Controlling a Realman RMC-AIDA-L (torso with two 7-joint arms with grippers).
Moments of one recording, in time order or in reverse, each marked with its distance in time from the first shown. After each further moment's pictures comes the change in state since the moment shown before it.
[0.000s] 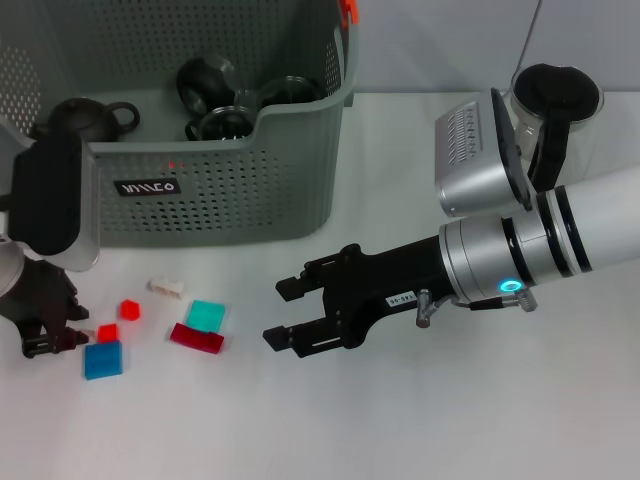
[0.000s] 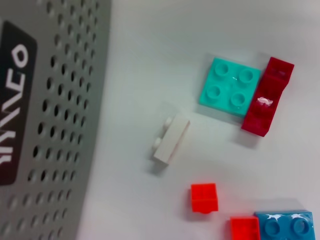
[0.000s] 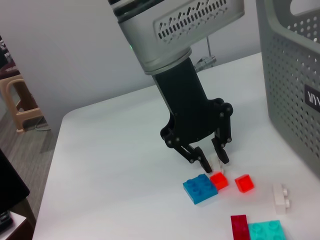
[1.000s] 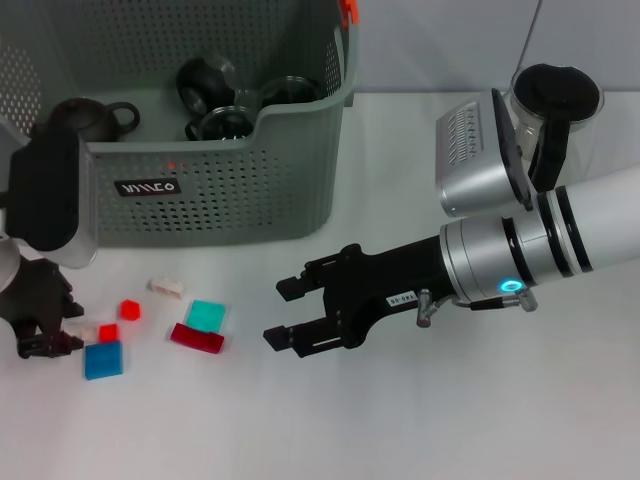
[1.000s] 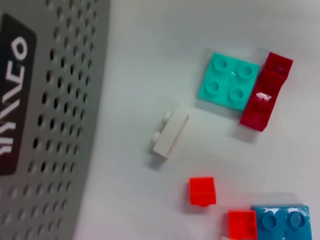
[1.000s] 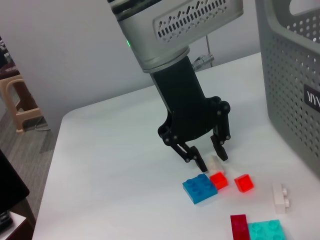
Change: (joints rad) left arm -0.001 0.009 0.015 0.010 0.003 0.018 -0.033; right arm 0.000 -0.001 0.000 0.000 0.000 0.000 0.000
